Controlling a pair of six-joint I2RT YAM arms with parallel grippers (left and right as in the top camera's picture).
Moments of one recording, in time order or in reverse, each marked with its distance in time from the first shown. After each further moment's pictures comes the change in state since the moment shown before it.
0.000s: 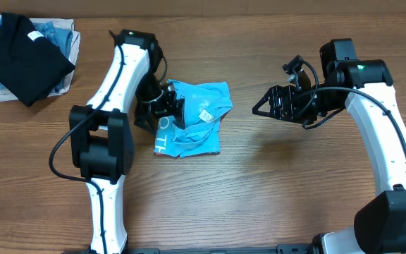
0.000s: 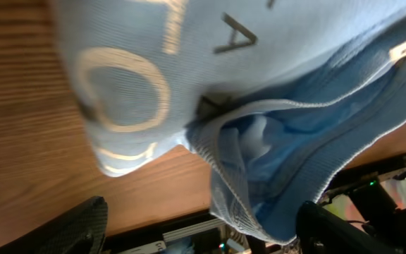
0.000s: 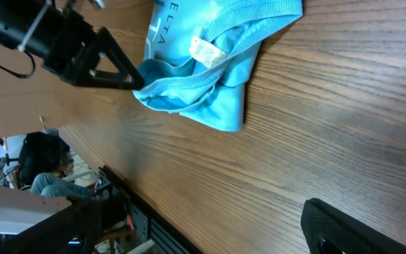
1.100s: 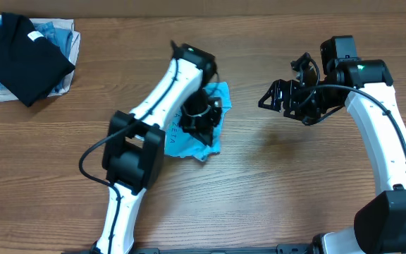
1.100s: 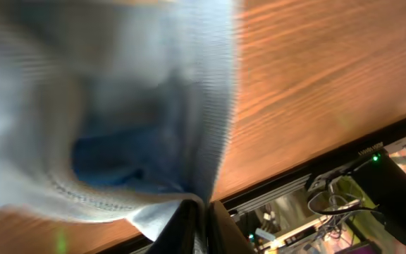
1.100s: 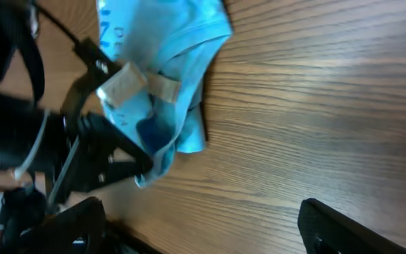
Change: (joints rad) left arm -0.290 0.000 -0.008 0.080 0.092 -0.050; right arm -0.002 0.000 0.000 0.070 0.168 0.230
